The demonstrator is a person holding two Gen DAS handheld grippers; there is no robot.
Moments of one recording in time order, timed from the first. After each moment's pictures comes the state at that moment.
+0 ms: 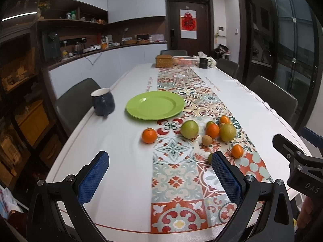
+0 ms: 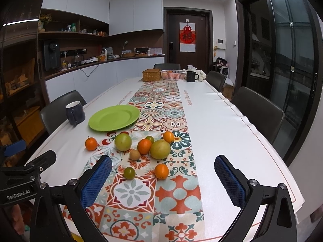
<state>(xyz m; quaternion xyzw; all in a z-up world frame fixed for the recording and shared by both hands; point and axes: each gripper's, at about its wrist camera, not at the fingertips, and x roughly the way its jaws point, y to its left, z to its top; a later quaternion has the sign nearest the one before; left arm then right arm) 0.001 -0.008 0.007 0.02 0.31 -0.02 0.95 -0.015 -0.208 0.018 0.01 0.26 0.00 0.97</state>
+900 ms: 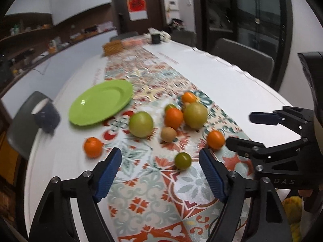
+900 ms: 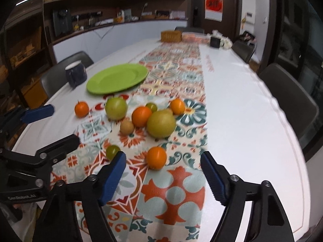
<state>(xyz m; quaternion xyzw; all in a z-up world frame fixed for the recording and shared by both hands) 0.081 -0.081 -0.046 0.12 0.36 -0.17 0.91 0.074 -0.234 -0.051 -0.02 0.40 0.09 0.91</state>
